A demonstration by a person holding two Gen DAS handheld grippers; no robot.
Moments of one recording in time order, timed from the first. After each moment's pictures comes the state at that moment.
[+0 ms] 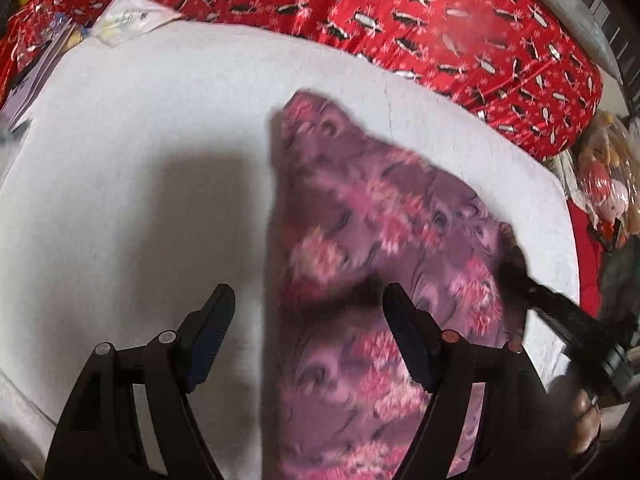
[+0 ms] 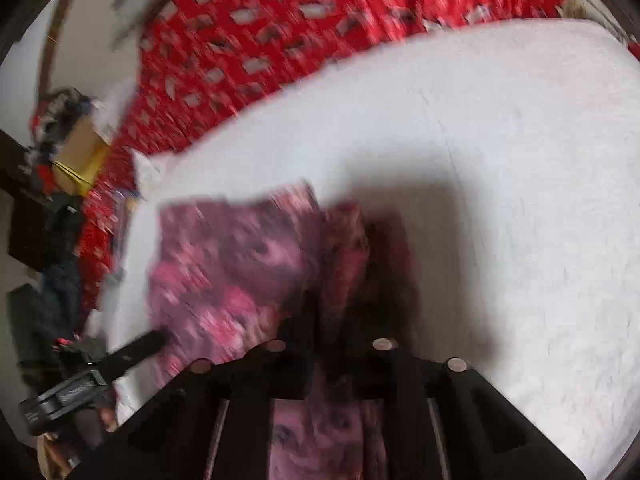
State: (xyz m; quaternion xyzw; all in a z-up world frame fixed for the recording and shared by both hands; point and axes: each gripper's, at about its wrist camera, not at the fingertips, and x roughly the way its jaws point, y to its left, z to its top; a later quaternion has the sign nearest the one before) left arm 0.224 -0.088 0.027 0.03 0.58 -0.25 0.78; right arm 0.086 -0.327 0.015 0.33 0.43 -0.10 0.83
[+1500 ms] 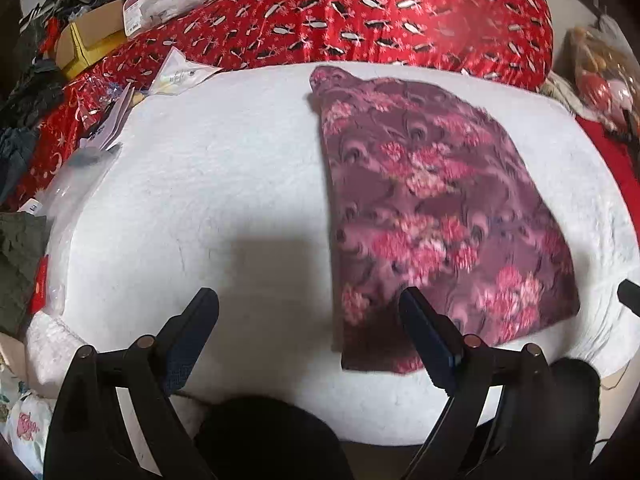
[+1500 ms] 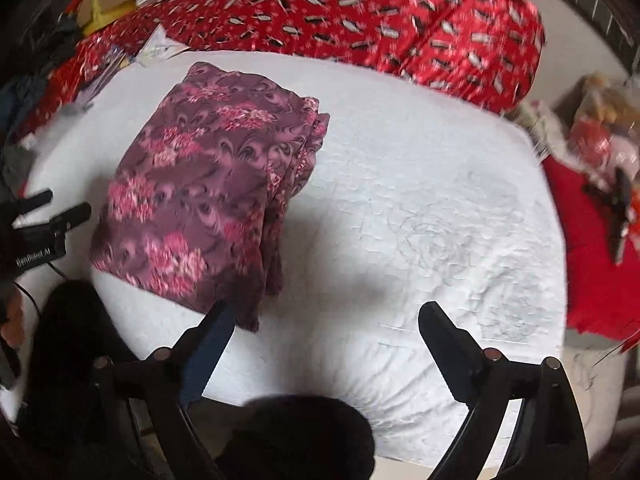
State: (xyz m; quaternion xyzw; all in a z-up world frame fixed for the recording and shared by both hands) left arm 0.069 -0.010 0.041 0.17 0.46 -0.21 0.85; right arm -0.085 -0.228 0.066 0.00 0.52 -0.17 0.83
